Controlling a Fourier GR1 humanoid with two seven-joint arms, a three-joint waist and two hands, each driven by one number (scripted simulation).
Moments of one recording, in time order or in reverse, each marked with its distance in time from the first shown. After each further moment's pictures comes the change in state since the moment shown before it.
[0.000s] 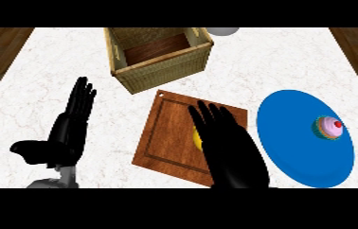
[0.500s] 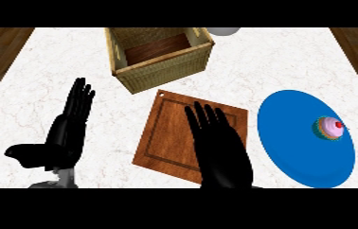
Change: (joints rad) left arm 0.019 -0.026 0.024 -0.028 -0.023 -0.027 0.009; right arm 0.050 0.069 0.019 0.091 0.162 -0.038 -0.068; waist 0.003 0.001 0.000
